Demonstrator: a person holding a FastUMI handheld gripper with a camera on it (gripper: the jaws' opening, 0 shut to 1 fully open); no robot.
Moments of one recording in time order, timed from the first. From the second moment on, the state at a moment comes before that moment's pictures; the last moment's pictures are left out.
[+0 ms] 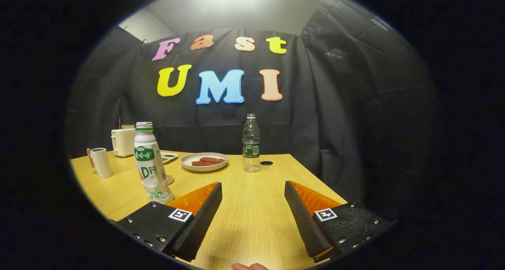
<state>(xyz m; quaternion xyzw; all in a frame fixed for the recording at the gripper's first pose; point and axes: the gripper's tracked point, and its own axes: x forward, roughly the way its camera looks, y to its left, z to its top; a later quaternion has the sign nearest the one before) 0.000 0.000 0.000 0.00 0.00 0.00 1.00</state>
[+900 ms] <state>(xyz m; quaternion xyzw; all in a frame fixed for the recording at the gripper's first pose) -0.029 0.088 0.106 -0.01 -0.01 0.01 1.00</state>
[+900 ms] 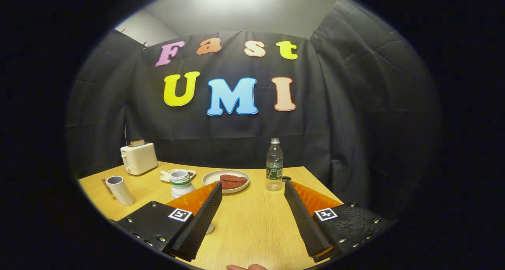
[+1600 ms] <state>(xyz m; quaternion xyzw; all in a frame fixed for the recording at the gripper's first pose) -0.055 0.184 0.082 0.01 -0.02 0.06 1.00</state>
